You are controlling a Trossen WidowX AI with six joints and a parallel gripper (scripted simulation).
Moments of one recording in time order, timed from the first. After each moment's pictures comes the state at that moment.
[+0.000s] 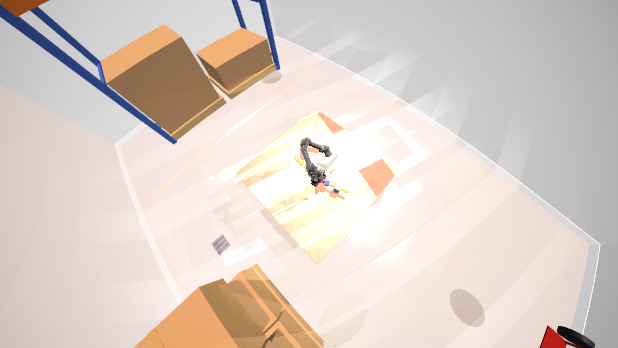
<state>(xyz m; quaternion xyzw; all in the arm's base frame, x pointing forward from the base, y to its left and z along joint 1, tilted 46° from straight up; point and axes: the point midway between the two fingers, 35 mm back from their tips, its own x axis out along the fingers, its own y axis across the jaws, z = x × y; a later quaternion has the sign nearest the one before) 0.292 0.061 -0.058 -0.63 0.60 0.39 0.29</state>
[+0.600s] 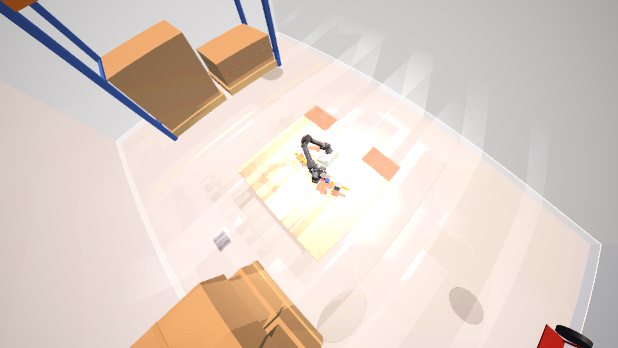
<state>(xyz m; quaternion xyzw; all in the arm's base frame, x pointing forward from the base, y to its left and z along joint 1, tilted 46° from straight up) 0.291 0.061 -0.059 -0.63 0.60 0.39 0.30</state>
